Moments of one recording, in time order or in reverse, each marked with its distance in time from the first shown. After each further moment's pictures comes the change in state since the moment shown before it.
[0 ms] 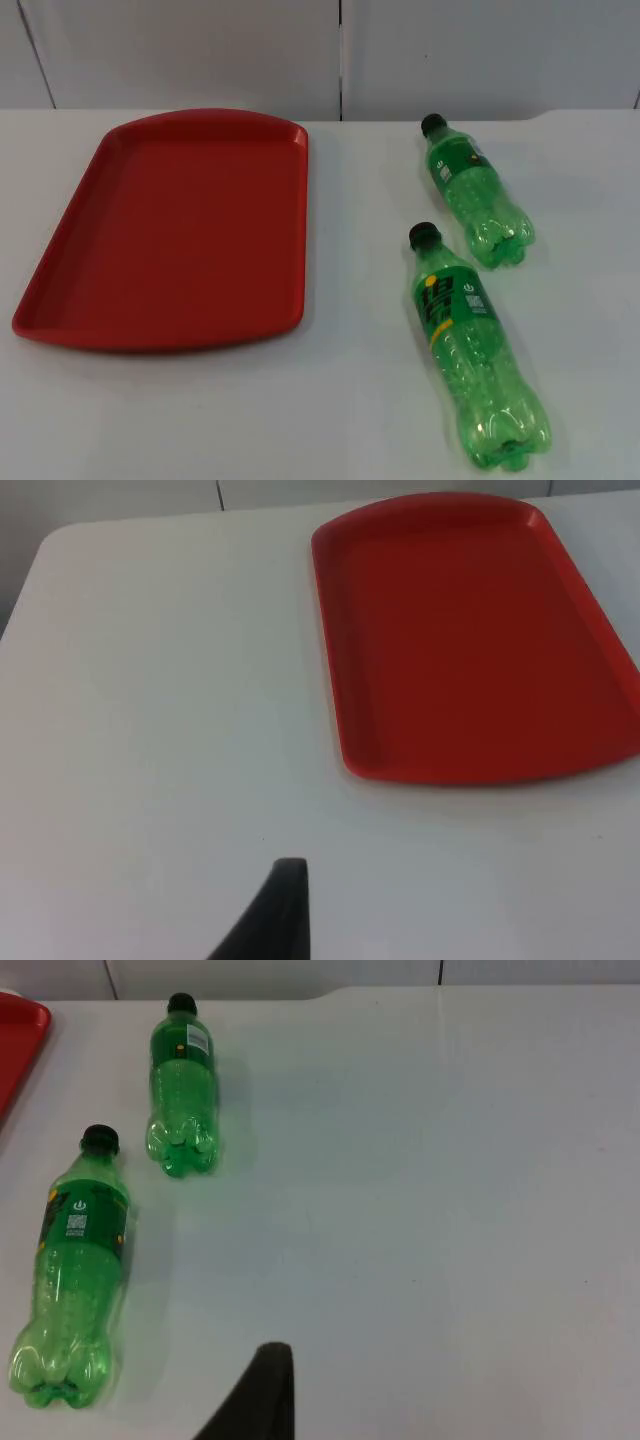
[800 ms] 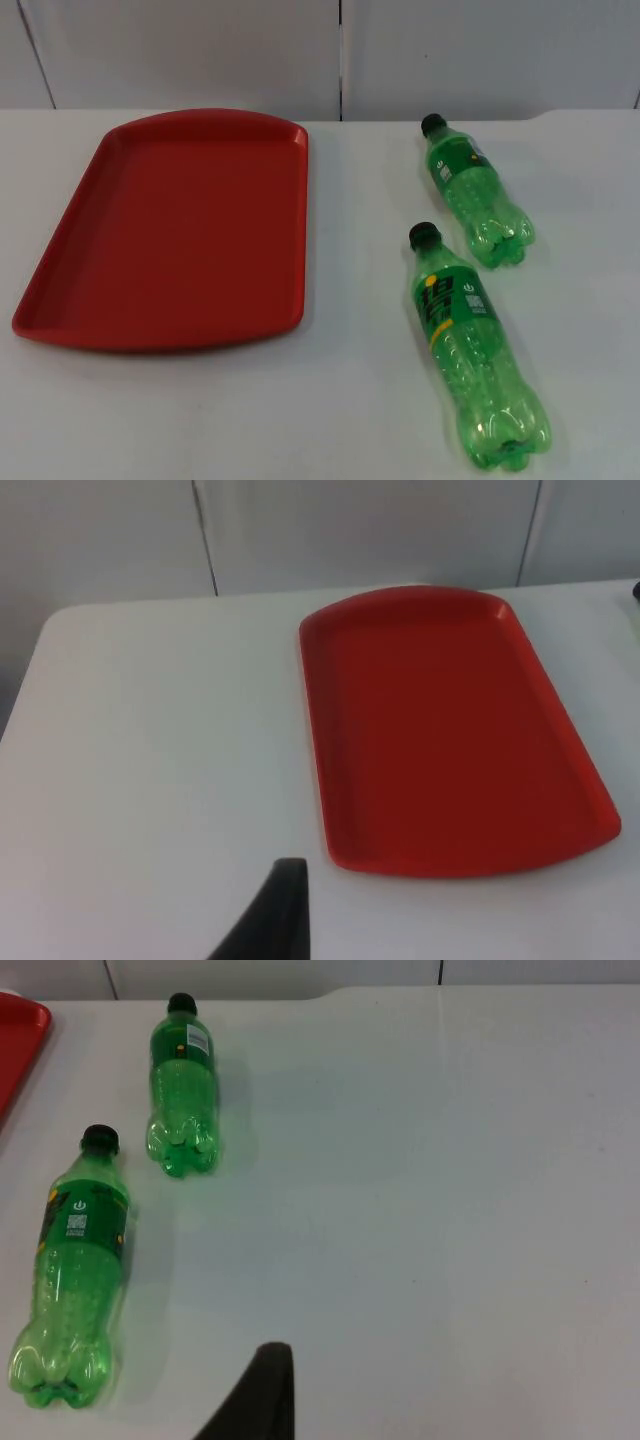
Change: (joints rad) right arm 0.000 0.000 0.000 0.000 0.000 0.000; left arm 0.000 0.263 -0.284 -0.035 -0.011 0.000
